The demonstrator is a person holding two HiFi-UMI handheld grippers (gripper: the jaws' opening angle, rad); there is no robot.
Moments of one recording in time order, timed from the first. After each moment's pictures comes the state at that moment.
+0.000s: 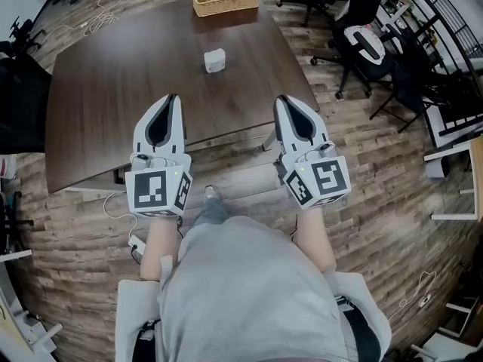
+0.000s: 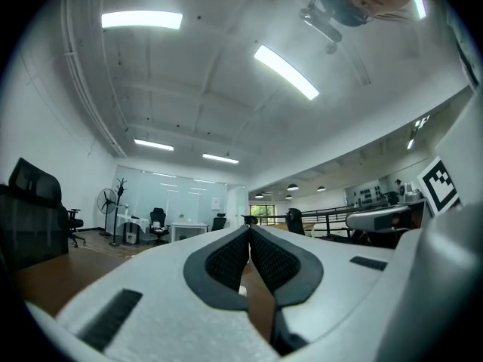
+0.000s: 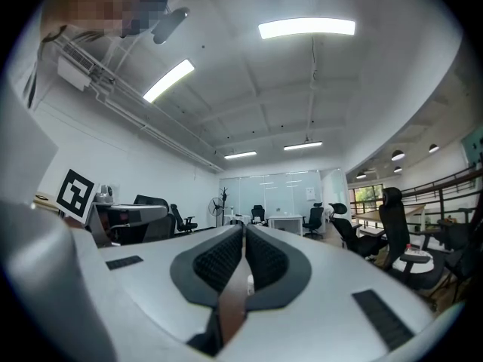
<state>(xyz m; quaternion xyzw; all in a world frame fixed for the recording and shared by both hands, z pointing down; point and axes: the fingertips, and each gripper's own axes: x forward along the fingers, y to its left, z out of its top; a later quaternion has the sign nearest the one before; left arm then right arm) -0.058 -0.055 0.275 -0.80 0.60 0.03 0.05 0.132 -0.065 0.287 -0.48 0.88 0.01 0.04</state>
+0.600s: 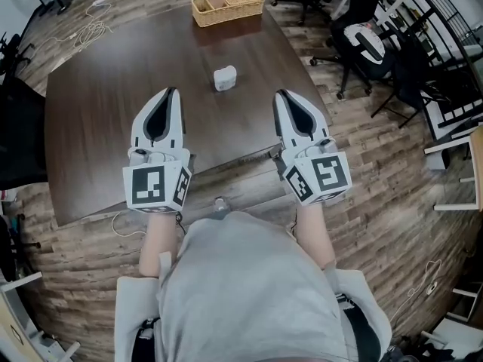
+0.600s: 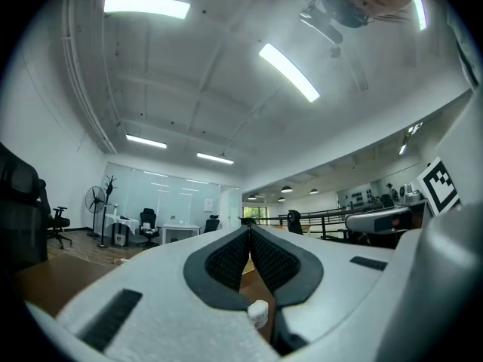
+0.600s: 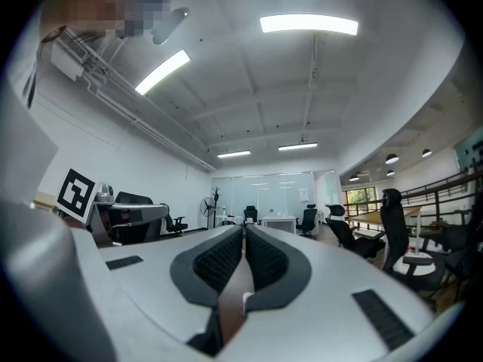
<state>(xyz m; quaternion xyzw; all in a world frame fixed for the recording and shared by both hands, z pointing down) -0.119 -0.161 0.269 -0.82 0.57 0.04 0.05 0.068 -0.157 0.282 -0.51 0.86 0.02 0.04</state>
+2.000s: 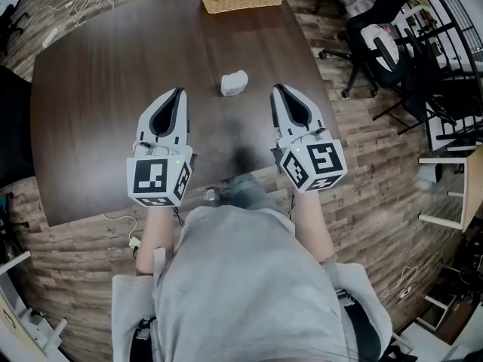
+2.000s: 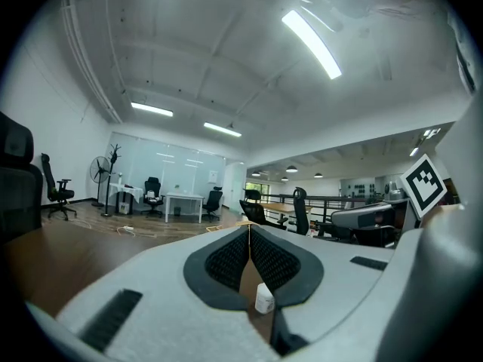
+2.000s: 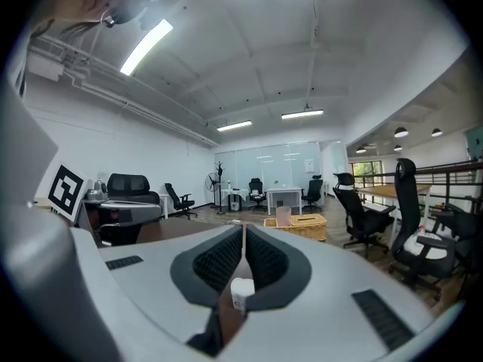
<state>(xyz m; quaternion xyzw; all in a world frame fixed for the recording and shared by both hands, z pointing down) -0.129 -0.260 0.352 -0.82 0.57 -0.02 -0.04 0.049 -0.282 0.355 -0.49 0.87 -0.06 -0.05</state>
